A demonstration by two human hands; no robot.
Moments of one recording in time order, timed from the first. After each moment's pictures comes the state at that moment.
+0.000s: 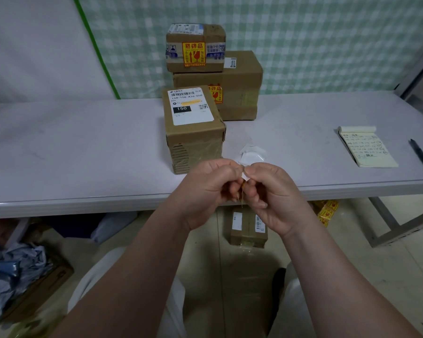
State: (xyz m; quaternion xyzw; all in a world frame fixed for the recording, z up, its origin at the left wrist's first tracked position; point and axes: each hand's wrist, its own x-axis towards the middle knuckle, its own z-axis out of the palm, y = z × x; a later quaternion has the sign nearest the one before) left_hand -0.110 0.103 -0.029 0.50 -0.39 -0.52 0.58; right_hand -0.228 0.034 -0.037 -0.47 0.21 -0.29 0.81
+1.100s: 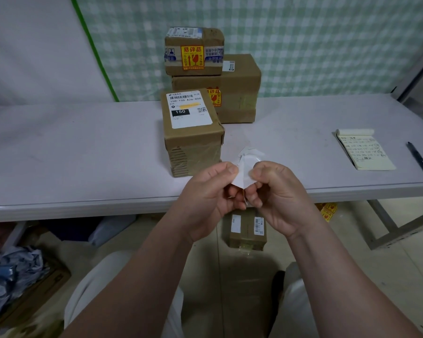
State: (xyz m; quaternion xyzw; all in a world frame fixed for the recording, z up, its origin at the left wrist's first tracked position) left_hand -0.117 0.104 -0.041 0.43 -0.33 -0.55 0.63; right_hand -0.230 0.032 -0.030 -0.49 0.20 -0.30 0.80
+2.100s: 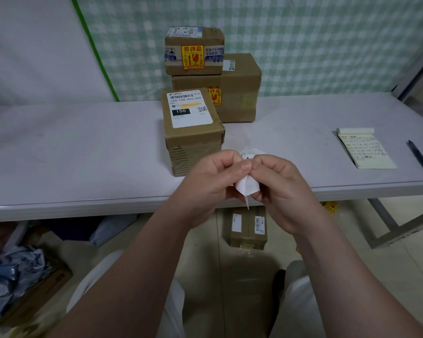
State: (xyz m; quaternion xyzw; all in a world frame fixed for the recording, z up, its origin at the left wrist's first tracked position) left_hand -0.112 0.104 -0.020 0.48 -0.44 -0.49 0.58; right_hand -0.235 0.030 -0.029 -0.62 0.22 -0.30 0.69
